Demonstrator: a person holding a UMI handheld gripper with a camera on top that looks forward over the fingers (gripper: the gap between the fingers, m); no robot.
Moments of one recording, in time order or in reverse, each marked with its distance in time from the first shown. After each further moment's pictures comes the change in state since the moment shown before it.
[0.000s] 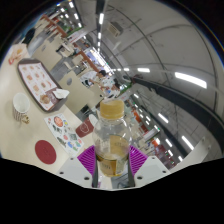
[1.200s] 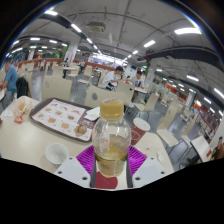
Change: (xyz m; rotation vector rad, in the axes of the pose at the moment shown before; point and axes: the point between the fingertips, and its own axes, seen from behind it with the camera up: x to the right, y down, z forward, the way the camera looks) arm -0.141 -0.072 0.013 -0.074 -0.437 0.499
